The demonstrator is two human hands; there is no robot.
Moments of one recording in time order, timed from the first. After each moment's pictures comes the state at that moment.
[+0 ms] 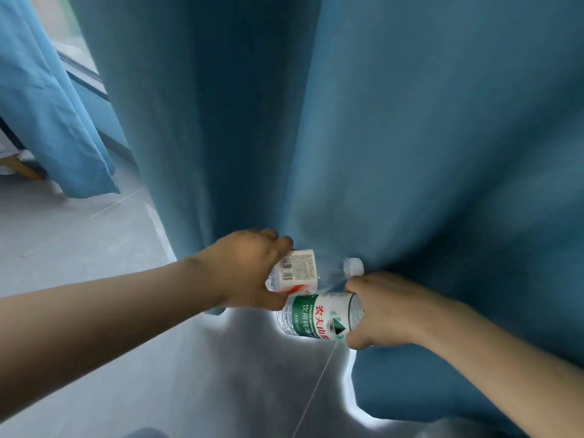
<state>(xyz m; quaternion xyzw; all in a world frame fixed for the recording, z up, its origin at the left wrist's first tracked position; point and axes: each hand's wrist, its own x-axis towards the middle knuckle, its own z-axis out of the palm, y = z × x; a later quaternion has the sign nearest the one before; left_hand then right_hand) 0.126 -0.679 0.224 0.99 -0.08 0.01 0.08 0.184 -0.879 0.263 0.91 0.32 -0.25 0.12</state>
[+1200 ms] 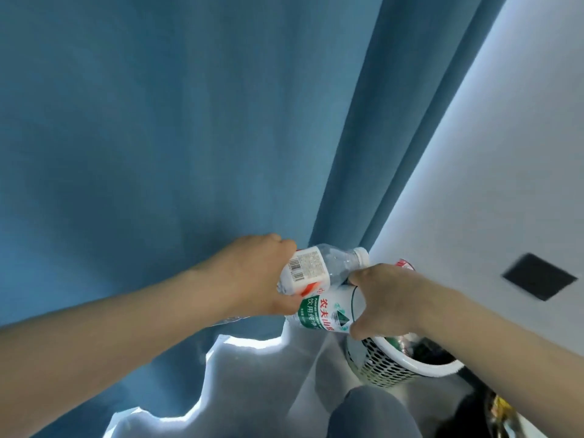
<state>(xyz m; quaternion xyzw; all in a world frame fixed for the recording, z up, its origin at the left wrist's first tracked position) 0.104 -1.064 0.408 0.77 -0.63 0.00 0.07 -0.056 -1.179 0.429 0.93 -0.30 -0.20 -0.02</state>
